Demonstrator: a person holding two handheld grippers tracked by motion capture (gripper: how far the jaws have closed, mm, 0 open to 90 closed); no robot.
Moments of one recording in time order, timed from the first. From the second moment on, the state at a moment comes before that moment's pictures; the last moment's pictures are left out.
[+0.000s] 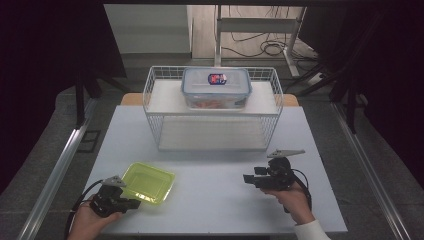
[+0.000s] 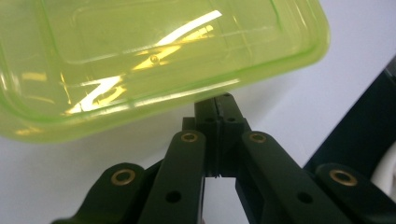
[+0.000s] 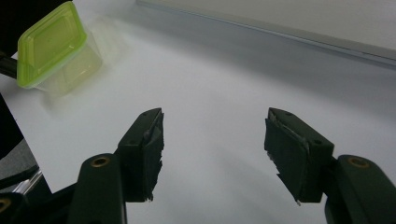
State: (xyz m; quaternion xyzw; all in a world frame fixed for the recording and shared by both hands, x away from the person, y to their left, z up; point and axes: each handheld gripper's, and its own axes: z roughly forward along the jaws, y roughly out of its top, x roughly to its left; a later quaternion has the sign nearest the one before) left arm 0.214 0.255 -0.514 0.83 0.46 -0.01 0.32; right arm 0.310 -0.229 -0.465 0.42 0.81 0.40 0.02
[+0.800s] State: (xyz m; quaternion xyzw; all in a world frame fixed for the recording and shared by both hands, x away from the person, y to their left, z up) left arm 0.245 0.317 -0.503 0.78 0.53 0.01 0.33; right arm 0.311 -0.239 -0.461 0.43 0.80 0.40 0.02
